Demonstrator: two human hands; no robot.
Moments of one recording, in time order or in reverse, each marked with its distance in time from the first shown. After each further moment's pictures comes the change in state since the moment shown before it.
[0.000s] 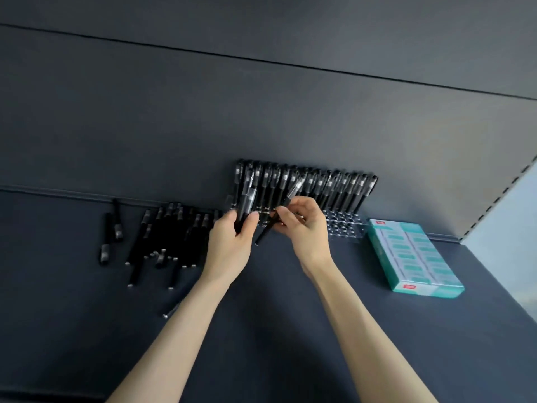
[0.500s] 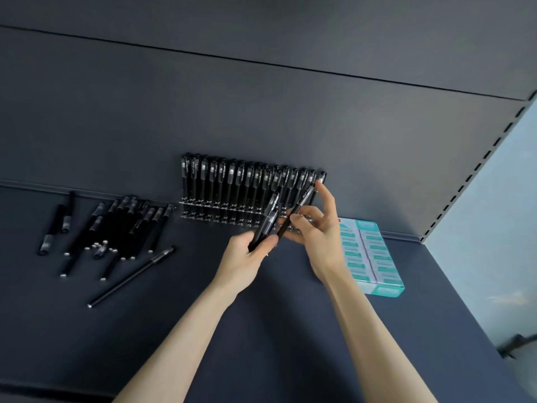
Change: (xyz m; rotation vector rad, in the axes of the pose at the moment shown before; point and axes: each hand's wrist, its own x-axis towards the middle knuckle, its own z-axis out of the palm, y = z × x) left_hand -0.041 0.019 0.112 -0.124 -0.226 -0.108; right_hand 0.005 -0.022 -0.122 0.086 -0.048 -0.008
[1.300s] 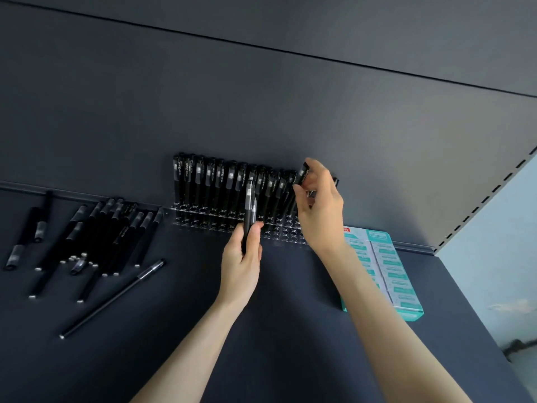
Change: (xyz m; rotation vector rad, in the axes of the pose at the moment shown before) left_hand 0.035 -0.020 0.013 -0.298 0.208 0.046; right_hand 0.074 0.015 0.007 -0.838 0.105 -0.568
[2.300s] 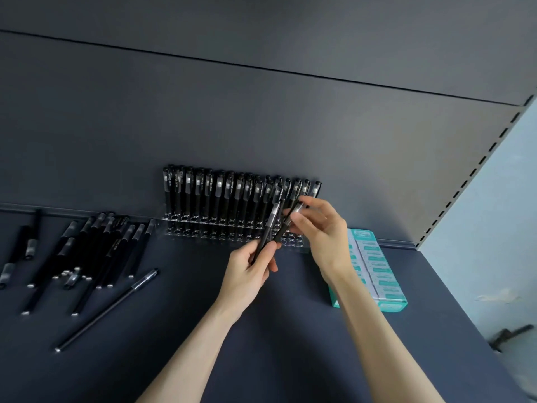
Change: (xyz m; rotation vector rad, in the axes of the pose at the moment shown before) left_hand -0.014 0.008 0.004 -0.011 -0.271 -0.070; right_hand -0.034 -0.013 -0.035 0.693 -0.080 0.526
